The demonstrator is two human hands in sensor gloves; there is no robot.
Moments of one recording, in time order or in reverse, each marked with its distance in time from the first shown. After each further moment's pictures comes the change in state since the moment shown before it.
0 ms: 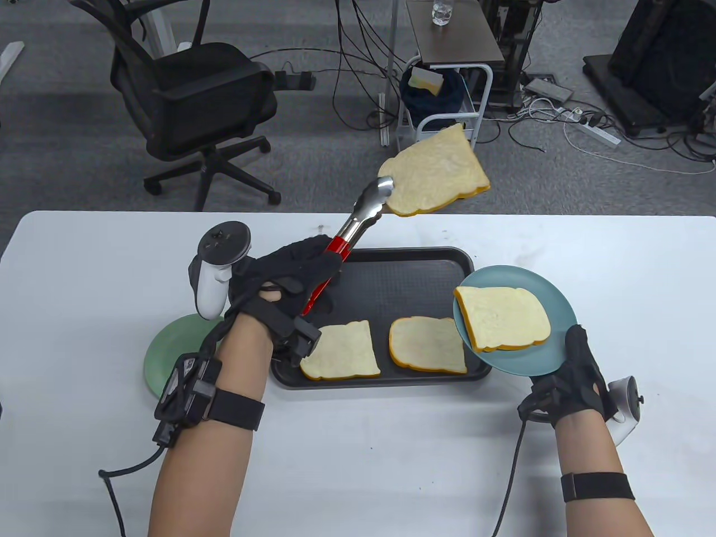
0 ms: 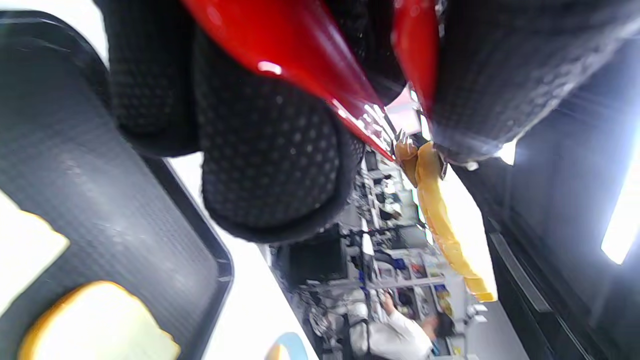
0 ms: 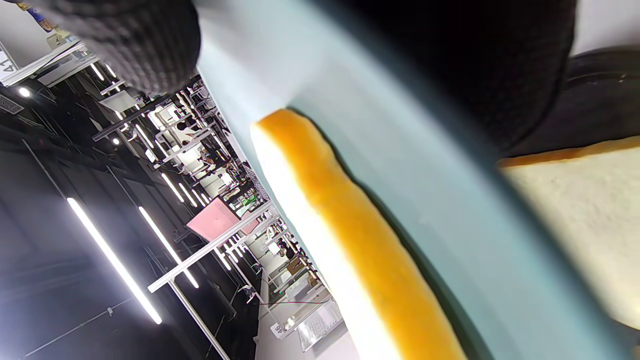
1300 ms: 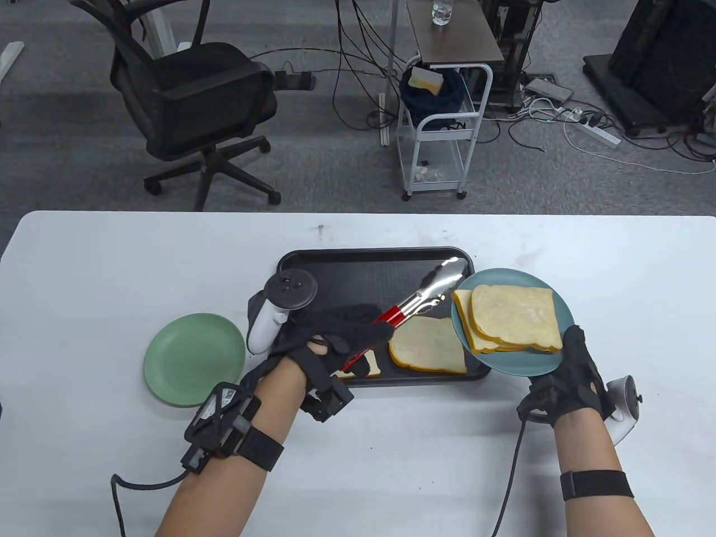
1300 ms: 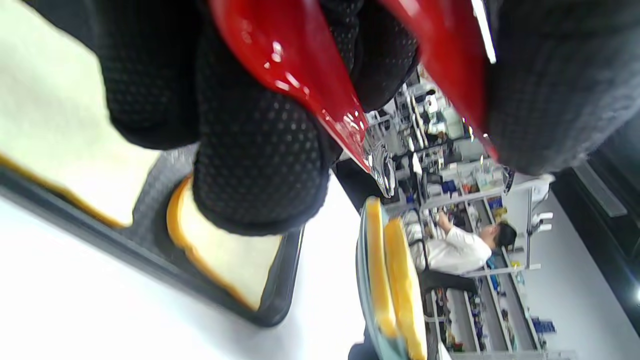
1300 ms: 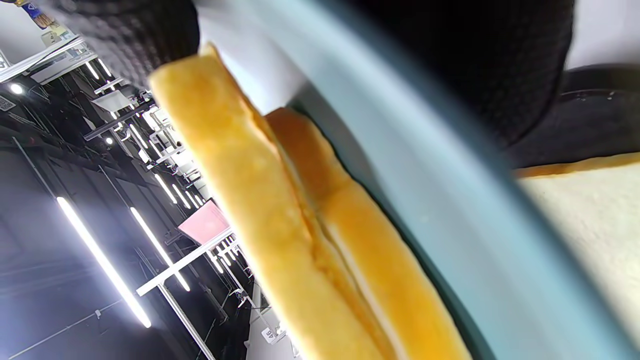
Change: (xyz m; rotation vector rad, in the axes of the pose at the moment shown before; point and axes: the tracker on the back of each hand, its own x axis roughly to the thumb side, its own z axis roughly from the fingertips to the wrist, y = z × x) left_hand -0.058 -0.061 -0.001 -0.171 0.132 -0.149; right_hand -0.005 -0.002 -0.006 -0.014 0.012 0.017
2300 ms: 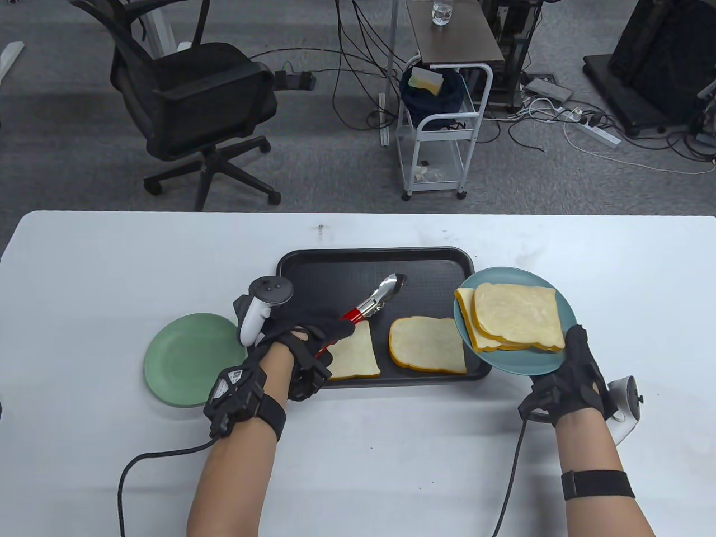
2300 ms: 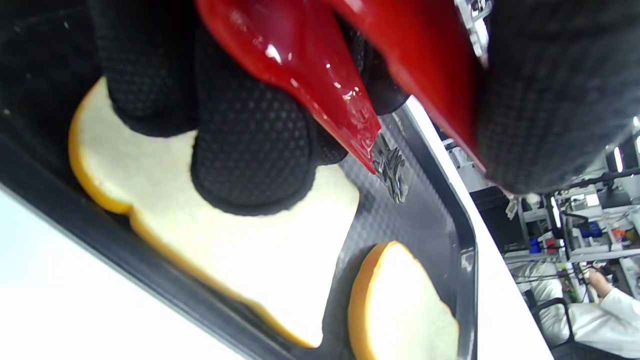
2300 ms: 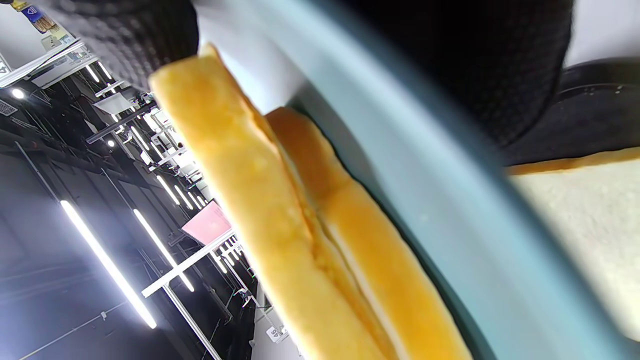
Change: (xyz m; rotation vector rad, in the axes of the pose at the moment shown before) left_hand -0.106 0.009 -0.070 0.065 0.344 -0.063; right_hand 0.001 -0.003 -0.002 0.008 0.000 -0.016
